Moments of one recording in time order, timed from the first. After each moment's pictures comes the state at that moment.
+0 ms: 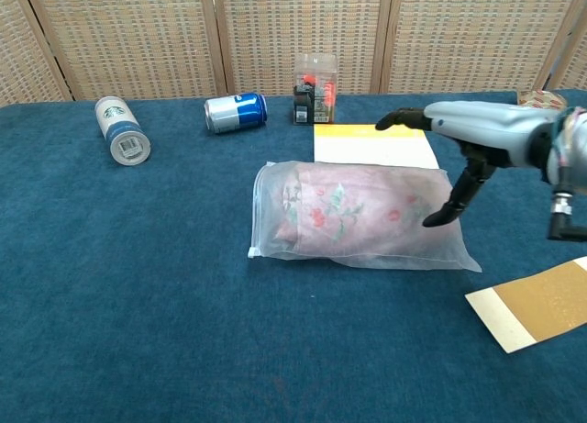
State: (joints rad) left arm -0.09 -1.15 -0.04 -1.75 1.49 1.47 0.19; right arm 0.65 -1.47 0.29 -1.71 -0.98 0.91 -0.53
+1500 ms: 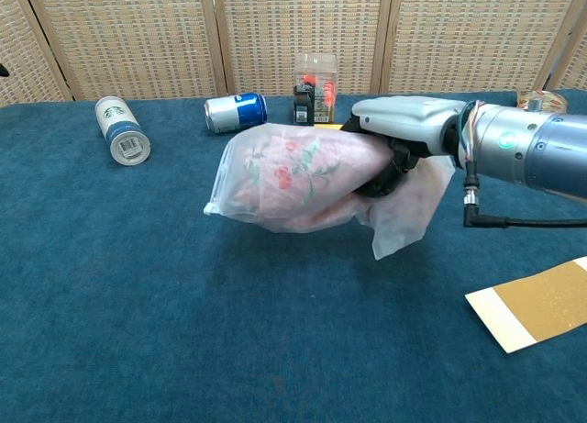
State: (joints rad) left arm -0.33 -1.13 -0.17 -1.75 1.42 1.22 0.08; right arm 0.88 -1.55 0.21 -1.49 -1.09 0.87 -0.31
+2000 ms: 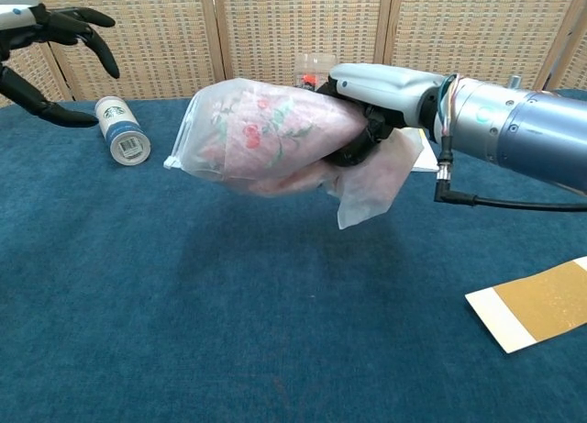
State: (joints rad) left arm -0.54 -1.22 -0.29 -1.76 1.22 1.01 0.06; right arm 0.90 -1.60 0.27 -1.42 -1.19 0.90 -0.18
